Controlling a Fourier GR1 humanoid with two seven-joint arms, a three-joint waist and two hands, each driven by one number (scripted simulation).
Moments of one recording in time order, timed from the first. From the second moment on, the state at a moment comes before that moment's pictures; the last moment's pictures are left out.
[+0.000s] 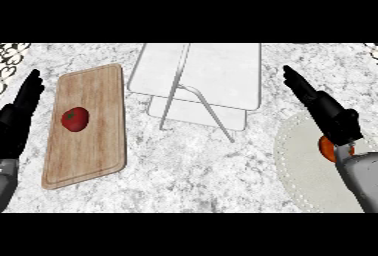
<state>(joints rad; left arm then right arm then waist) -0.19 0.59 -0.07 -1.41 0.13 0.21 -0.03 -0.34 -0.50 0.21 -1.44 -0.15 0.08 0.04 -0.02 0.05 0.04</state>
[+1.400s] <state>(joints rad) 0.05 0.48 -0.01 -1.39 0.29 0.08 0.02 0.34 -0.65 0.08 -1.90 0.51 -0.38 0.35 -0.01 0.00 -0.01</state>
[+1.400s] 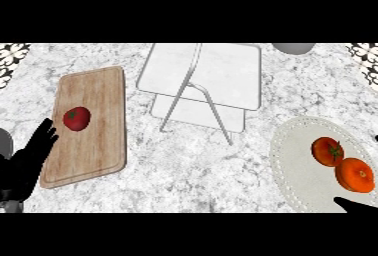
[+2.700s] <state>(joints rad) 0.02 0.42 0.05 -1.39 0.21 0.03 0.06 0.13 -0.76 0.13 -1.76 0.72 0.29 0.64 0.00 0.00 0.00</state>
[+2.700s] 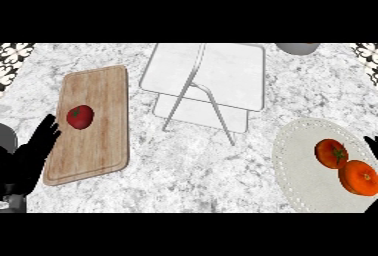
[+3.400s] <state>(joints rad) 0.04 0.35 0.10 -1.45 0.15 0.00 0.10 0.06 -0.63 0.05 -1.48 0.90 0.21 0.40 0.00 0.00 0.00</state>
